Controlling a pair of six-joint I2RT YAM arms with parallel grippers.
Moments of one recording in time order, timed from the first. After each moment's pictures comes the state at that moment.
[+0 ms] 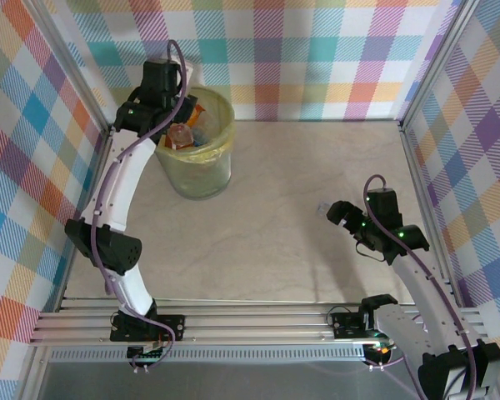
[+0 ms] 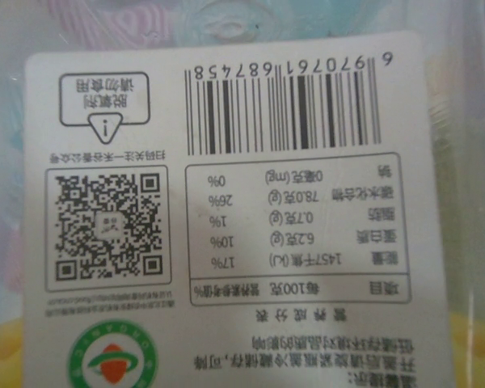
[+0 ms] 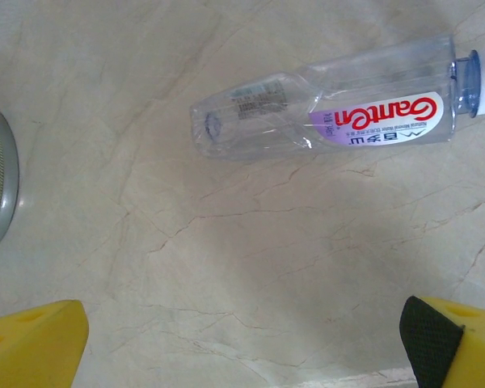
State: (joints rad) left arm -0.29 1.81 2.16 -0.84 -0.43 0.35; right arm 0.19 0.86 0.76 -0.78 -0.09 0.73
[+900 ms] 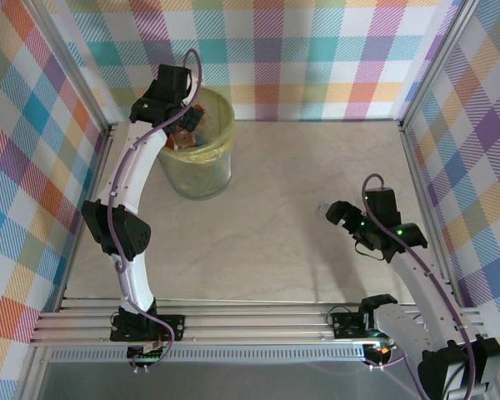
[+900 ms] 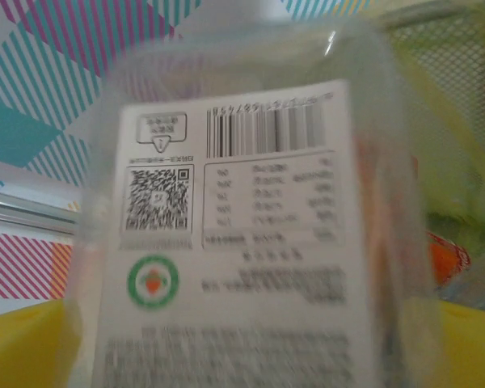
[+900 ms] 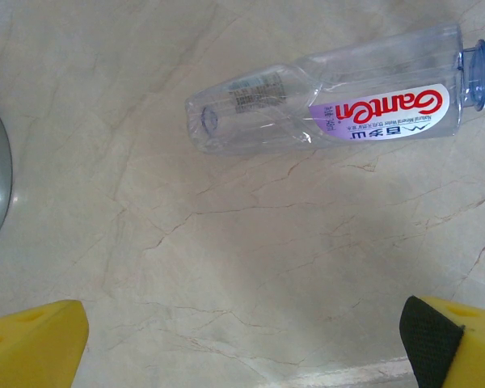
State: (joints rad) left arm -0.27 1.94 2.21 -0.90 -0.41 0.44; right arm 0.19 0.88 0.76 -0.78 -0.09 0.73
